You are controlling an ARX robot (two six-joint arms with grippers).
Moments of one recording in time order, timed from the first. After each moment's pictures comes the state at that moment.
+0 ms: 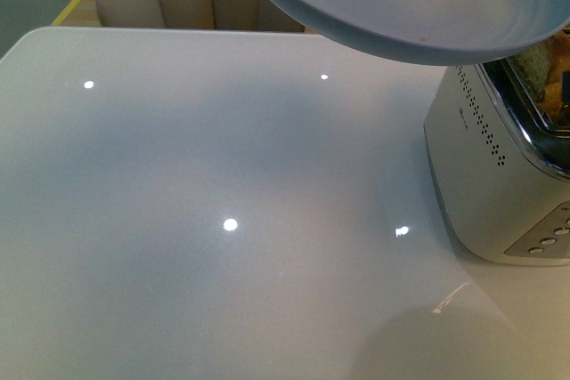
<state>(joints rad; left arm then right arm) -0.58 1.53 1.10 -0.29 -0.10 -0.78 0.22 1.40 0.60 0.14 0.39 0.04</state>
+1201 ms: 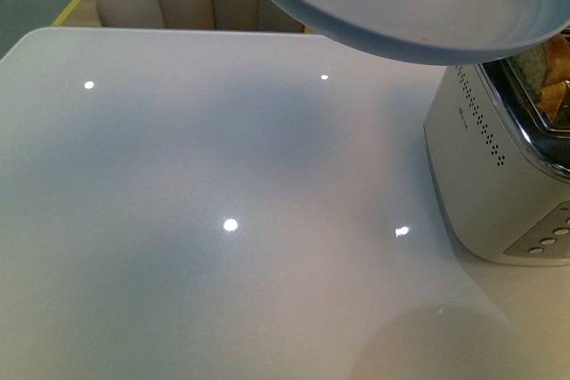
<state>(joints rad) -0.58 1.53 1.10 -0.29 -0.10 -0.78 0.00 0.58 0.08 0.49 0.00 0.00</state>
